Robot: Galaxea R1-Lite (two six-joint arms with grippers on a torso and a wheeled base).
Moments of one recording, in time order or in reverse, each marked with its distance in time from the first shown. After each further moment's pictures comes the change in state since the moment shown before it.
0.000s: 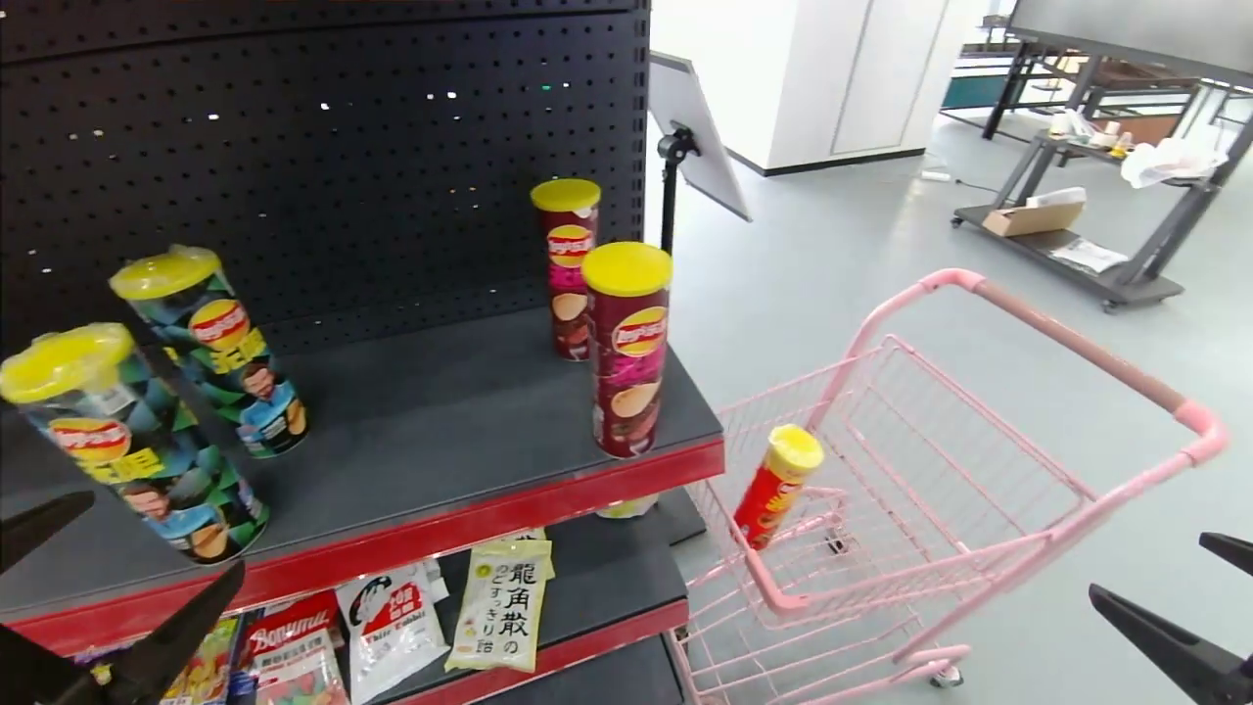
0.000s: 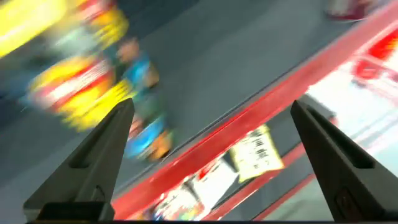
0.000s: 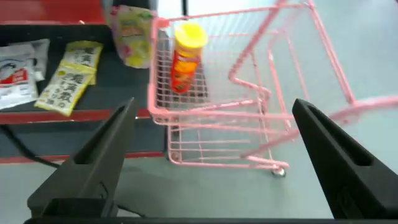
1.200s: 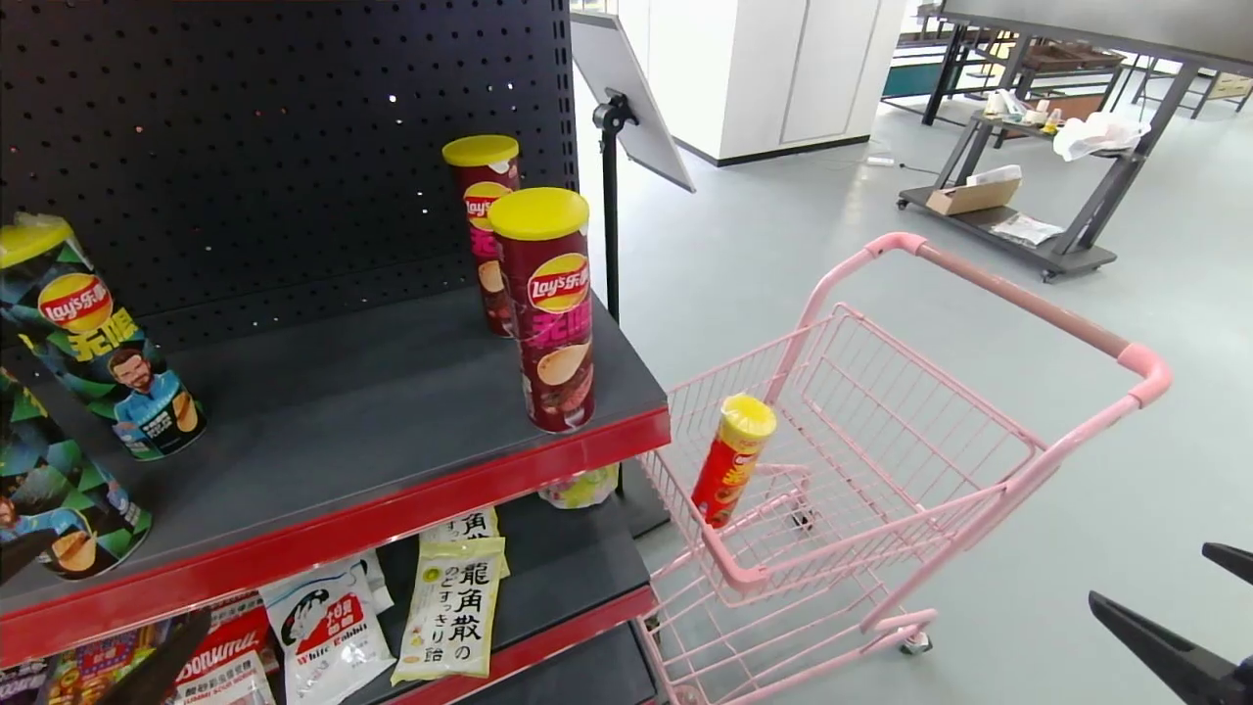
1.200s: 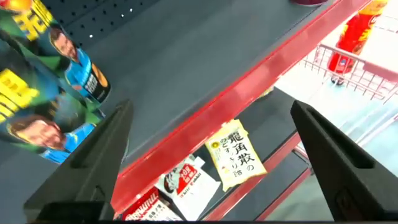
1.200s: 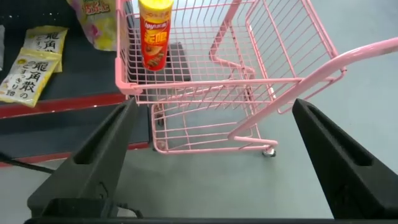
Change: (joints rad) left arm -0.002 -0.139 0.026 0.079 -0.020 0.000; right arm -0.001 0.002 0.020 0.001 -0.029 -0.002
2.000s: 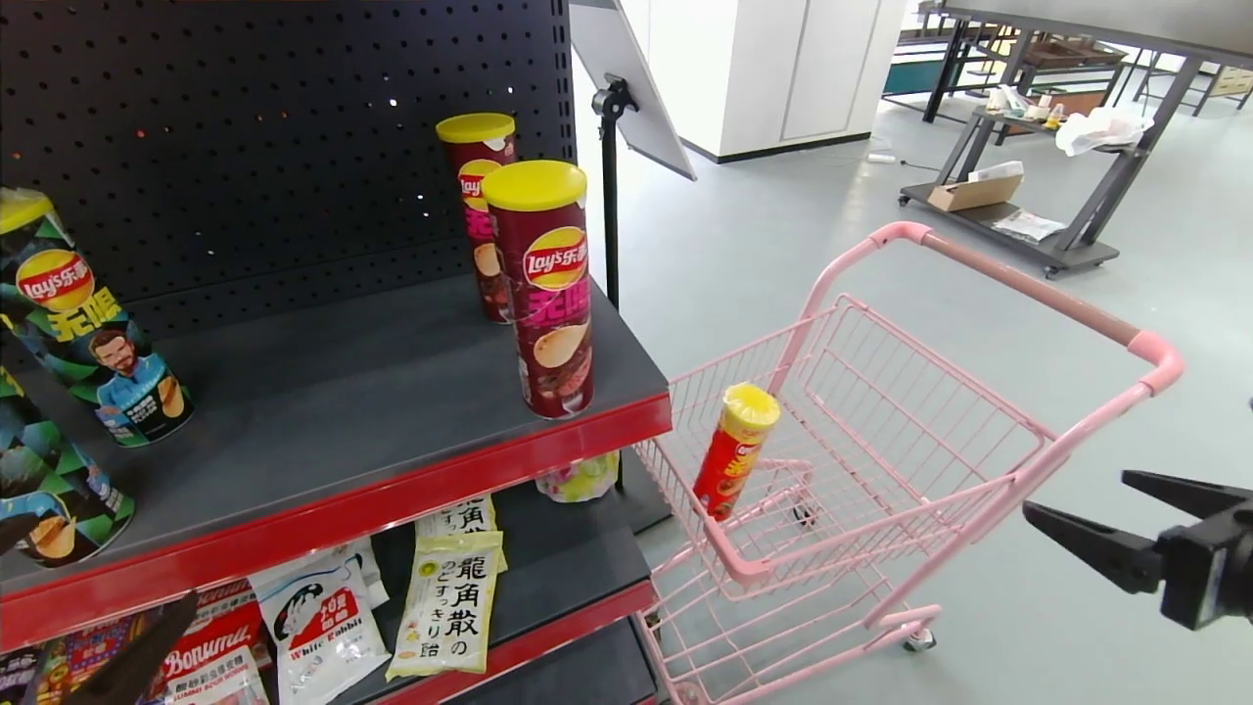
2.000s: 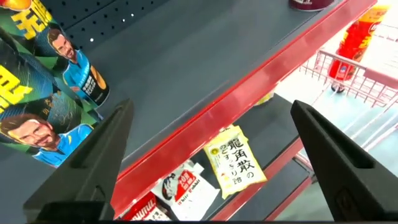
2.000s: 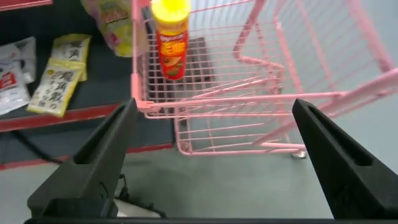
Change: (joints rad) left arm 0.000 -0.007 -0.031 0.001 0.000 -0.005; right arm -0.015 0.286 -0.174 -0.054 0.102 0.075
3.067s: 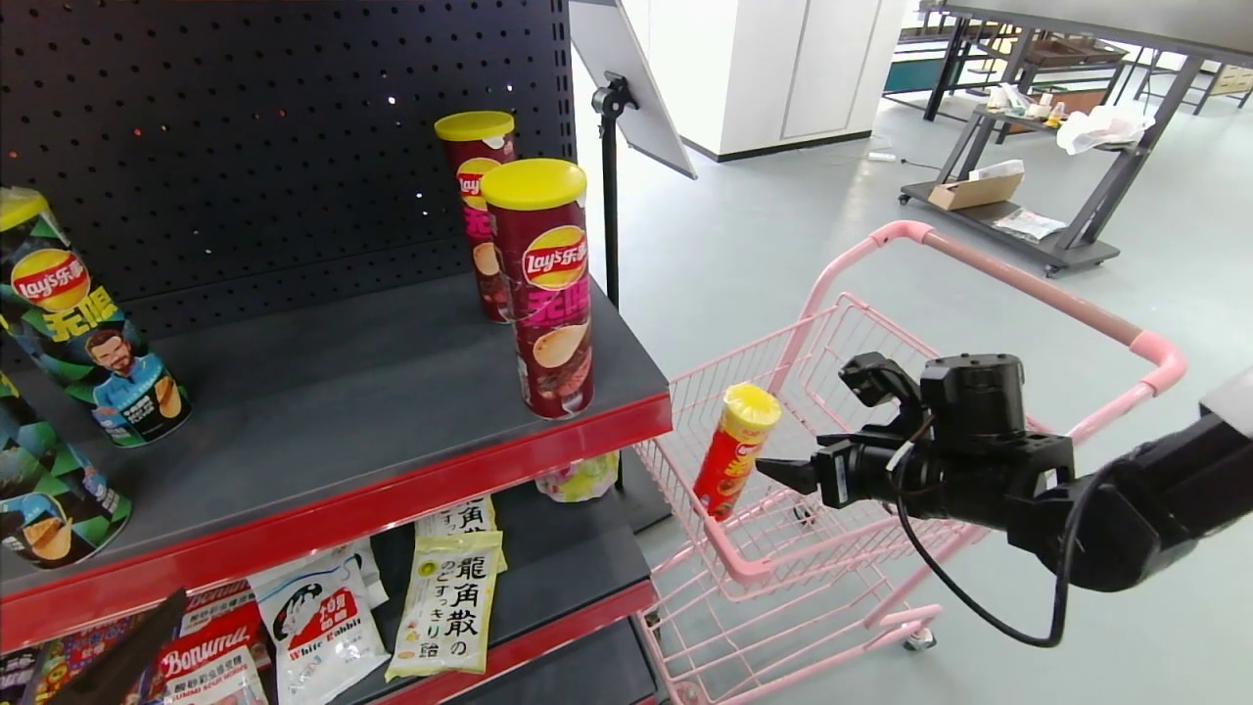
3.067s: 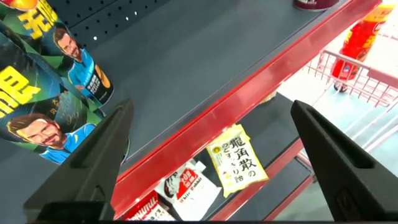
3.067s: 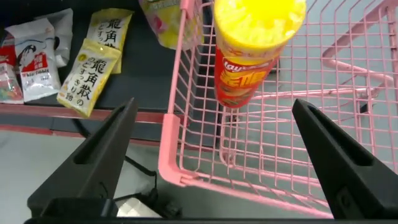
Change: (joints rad) left arm 0.003 -0.011 -0.029 0.048 0.011 -0.001; right arm 0.213 0.900 -0.324 -0.444 0.088 0.066
